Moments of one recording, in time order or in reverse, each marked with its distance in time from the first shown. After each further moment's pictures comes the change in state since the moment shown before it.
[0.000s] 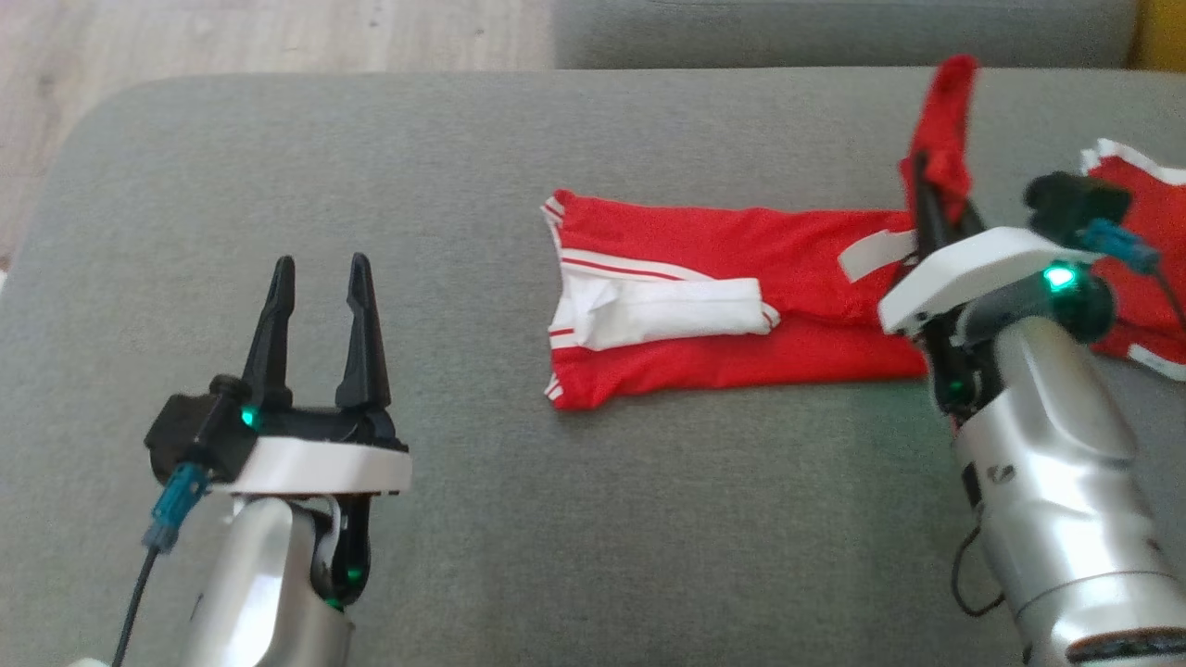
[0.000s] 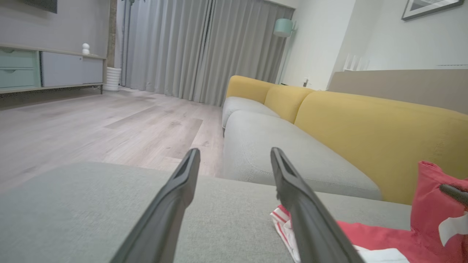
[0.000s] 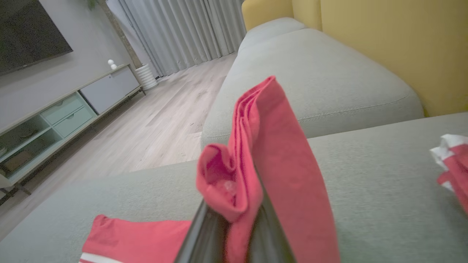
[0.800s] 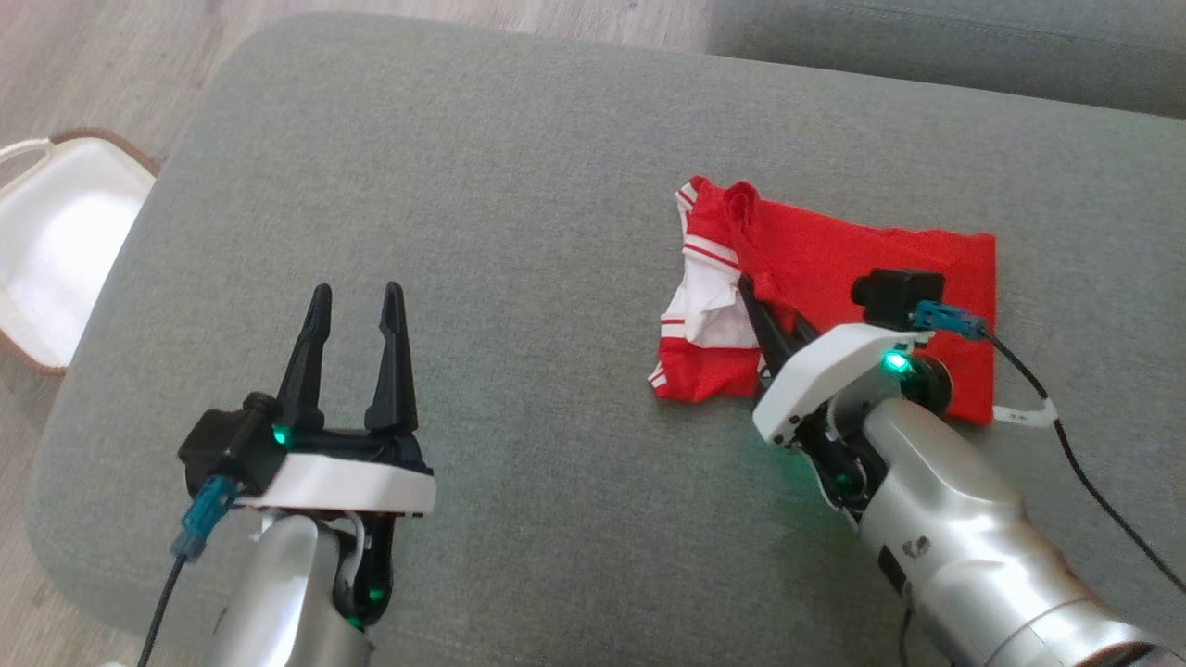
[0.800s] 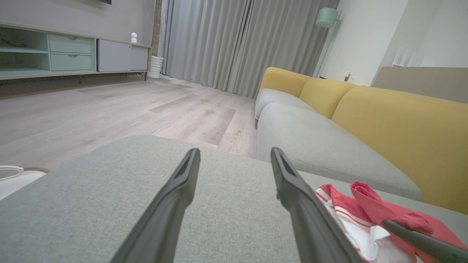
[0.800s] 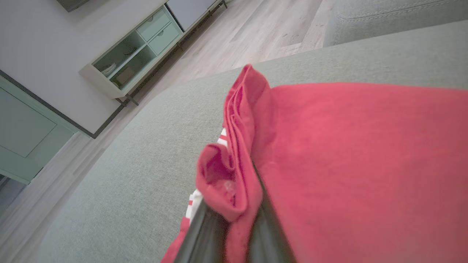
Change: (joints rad) left arm 0.025 -0.001 -0.057 0.031 -0.044 0.000 0.000; right arm 0.042 0.003 0.601 0.067 0.480 0.000 -0.016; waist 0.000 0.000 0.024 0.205
